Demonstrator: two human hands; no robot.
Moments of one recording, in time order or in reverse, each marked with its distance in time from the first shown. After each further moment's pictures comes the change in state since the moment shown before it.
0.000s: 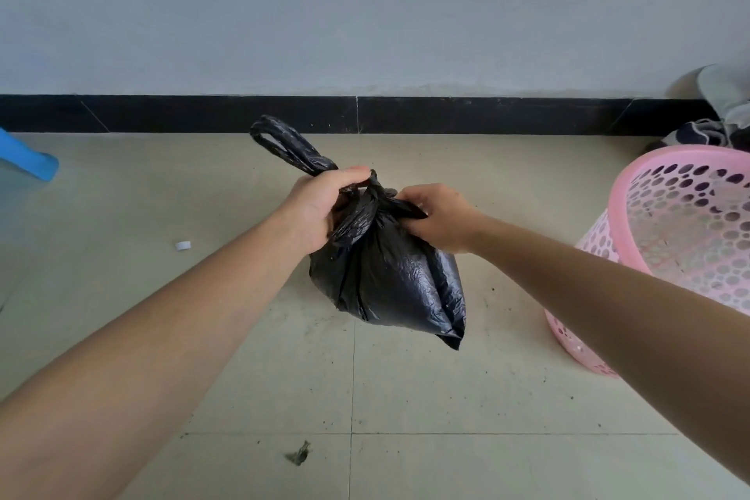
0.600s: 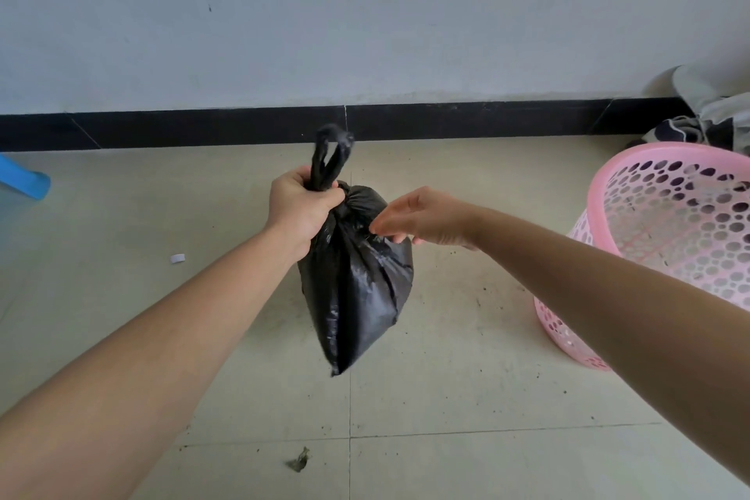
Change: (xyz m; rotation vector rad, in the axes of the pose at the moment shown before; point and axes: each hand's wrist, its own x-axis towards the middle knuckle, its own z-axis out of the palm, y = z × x) left_hand -0.002 -0.006 -0.006 0.296 0.273 0.410; right_hand -0.009 -0.013 -0.016 0.177 -0.221 0.073
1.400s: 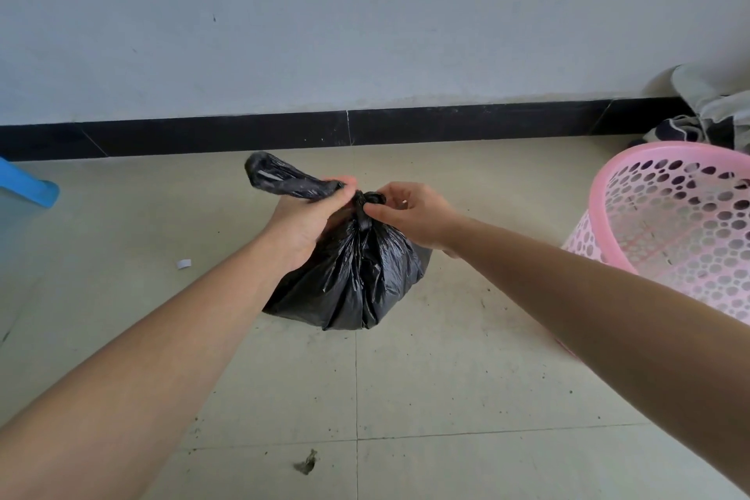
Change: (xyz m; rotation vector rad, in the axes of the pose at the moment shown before) left_hand -0.014 0.008 -0.012 -0.181 -0.290 -0.084; right_hand 0.021 0.001 0.023 0.161 0.281 -0.048
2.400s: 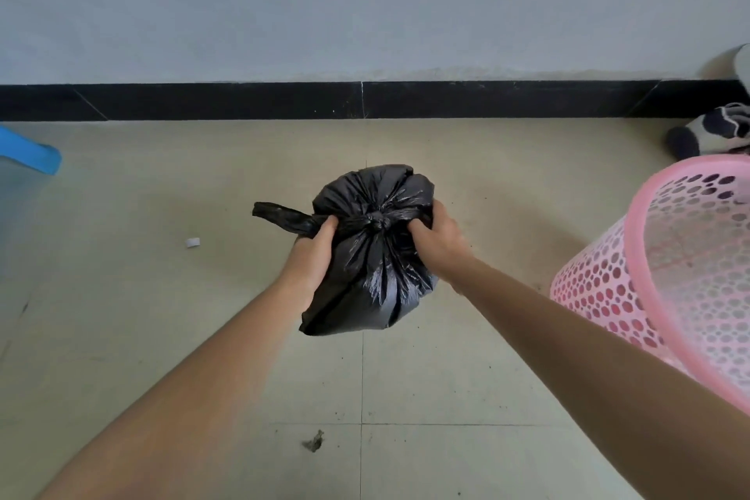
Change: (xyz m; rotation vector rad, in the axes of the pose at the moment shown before) left_hand 0.009 -0.058 -0.016 0.147 0.232 -0.480; right_hand 0.009 0.043 0.026 0.015 0.192 0.386
